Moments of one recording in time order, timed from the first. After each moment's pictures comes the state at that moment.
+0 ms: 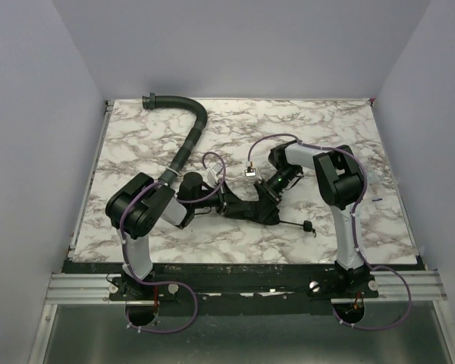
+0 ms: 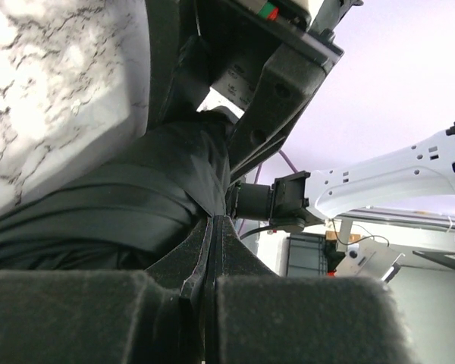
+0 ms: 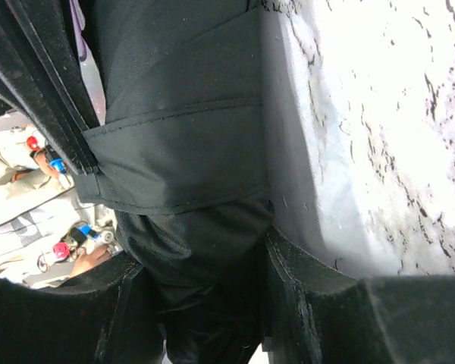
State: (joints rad) left arm -0.54 1.88 0.55 1.07 0.81 -1.29; right arm 0.40 2.26 1.50 -1.20 -0.96 -0.72
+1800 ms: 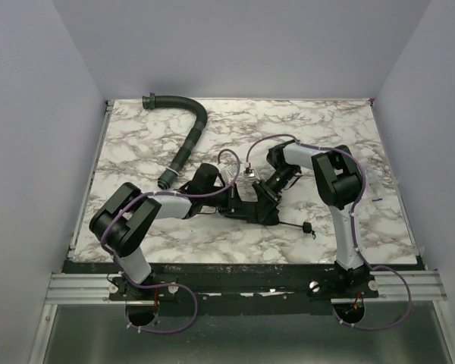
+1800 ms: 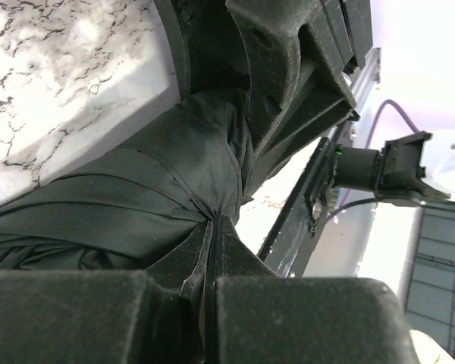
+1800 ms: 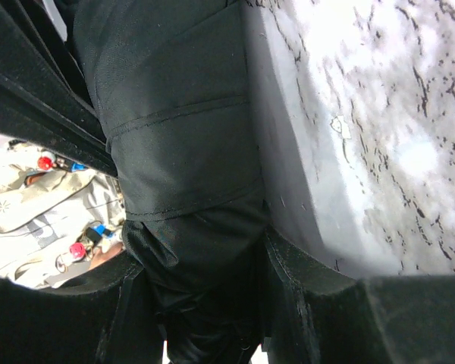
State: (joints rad) left arm -0.62 1.71 0.67 0.44 0.72 -0.79; right arm 0.41 2.27 1.52 -1.21 -0.93 -0.64
